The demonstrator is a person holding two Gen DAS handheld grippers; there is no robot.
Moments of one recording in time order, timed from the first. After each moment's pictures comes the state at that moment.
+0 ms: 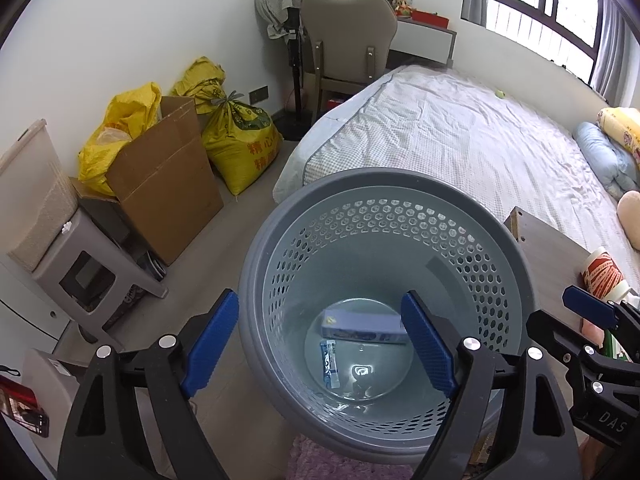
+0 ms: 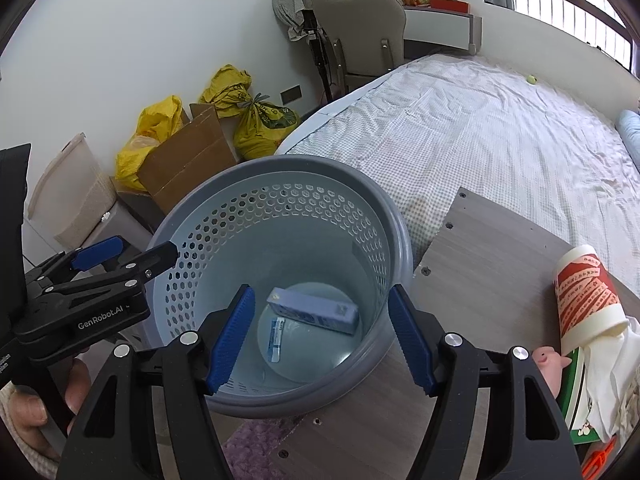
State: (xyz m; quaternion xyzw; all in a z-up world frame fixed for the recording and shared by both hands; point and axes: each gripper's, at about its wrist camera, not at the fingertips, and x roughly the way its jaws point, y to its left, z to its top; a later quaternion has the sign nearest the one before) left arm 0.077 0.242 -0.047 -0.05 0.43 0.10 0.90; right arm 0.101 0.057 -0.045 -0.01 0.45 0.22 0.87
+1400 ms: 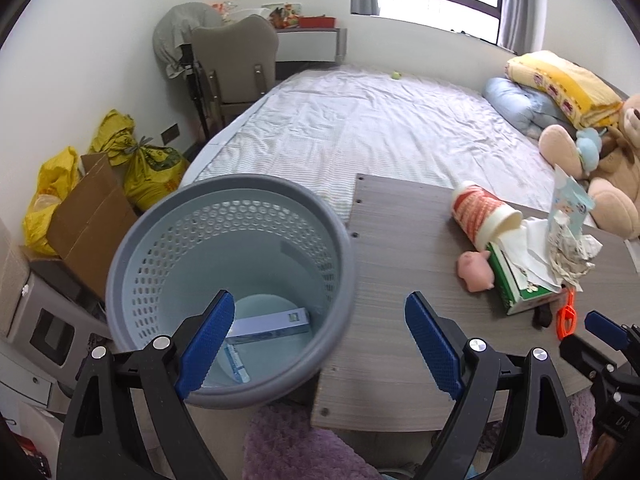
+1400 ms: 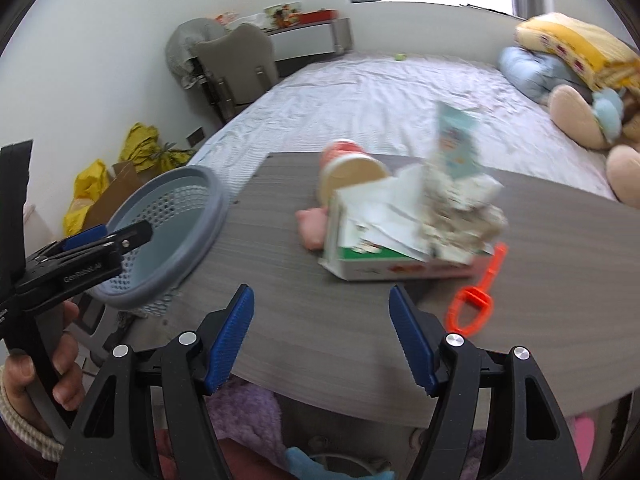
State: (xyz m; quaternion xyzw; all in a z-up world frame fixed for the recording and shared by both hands) left arm 0.032 0.091 -0.028 0.02 0.40 -0.05 0.91; right arm -0.031 -0.126 -0.036 0.08 0.42 0.05 0.90
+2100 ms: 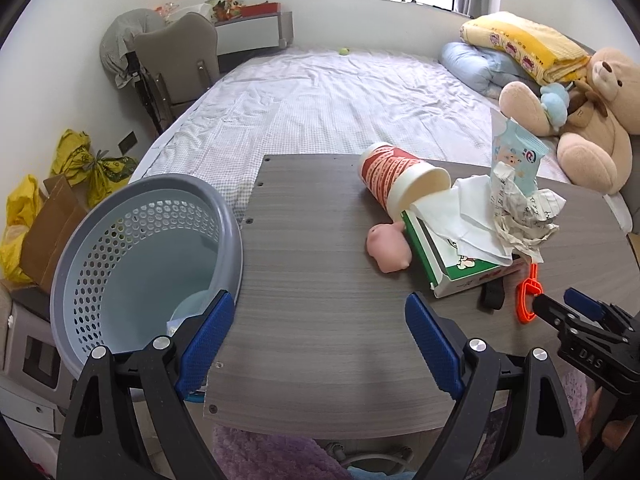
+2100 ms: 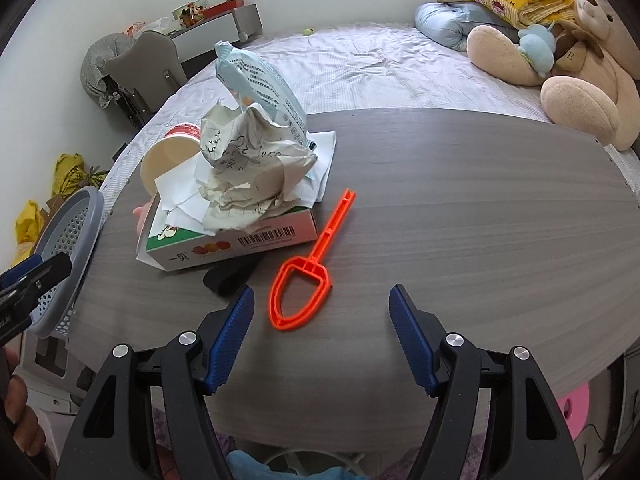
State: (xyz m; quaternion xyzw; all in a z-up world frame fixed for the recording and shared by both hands) left arm 0.030 0.002 -0.044 0.06 0.43 -0.10 0.89; right arm -0.028 -0.224 -0.092 0.12 0.45 -0.07 0.88
